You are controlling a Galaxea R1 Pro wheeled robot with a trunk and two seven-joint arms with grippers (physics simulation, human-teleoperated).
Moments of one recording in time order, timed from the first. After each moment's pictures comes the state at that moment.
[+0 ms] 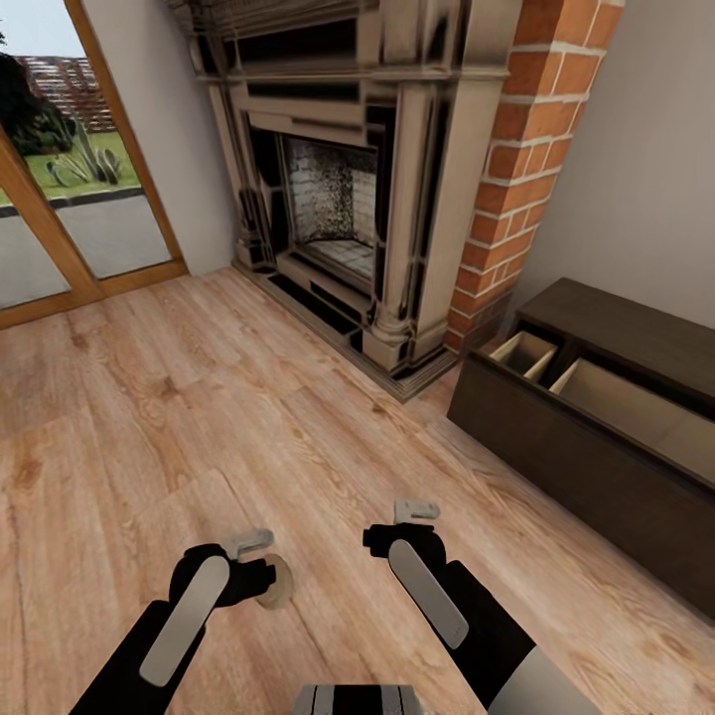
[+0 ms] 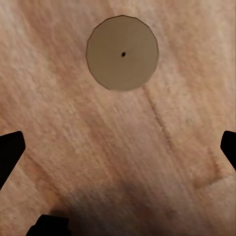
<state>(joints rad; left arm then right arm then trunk) -0.36 0.06 -0.25 -1.38 0.94 0.94 0.85 -0.55 0.09 0.58 -1.16 -0.85 0.67 -0.82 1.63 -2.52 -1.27</state>
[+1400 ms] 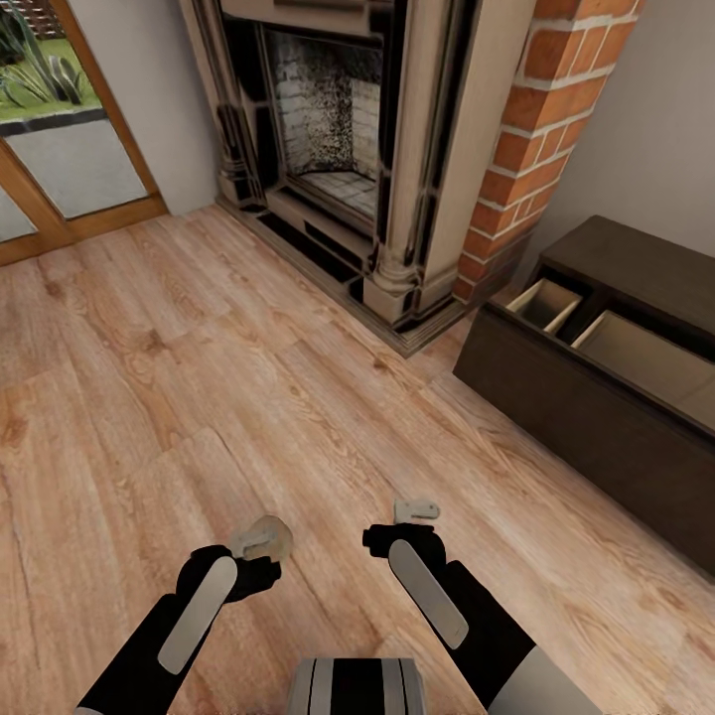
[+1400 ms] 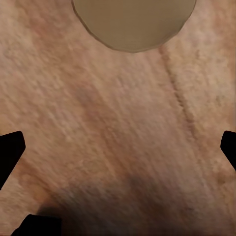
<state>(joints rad) -0.40 0.06 -0.26 -1.24 0.83 0.86 0.68 -0.55 0.09 0.58 -1.16 -0.85 0.67 -0.82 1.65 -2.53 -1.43</state>
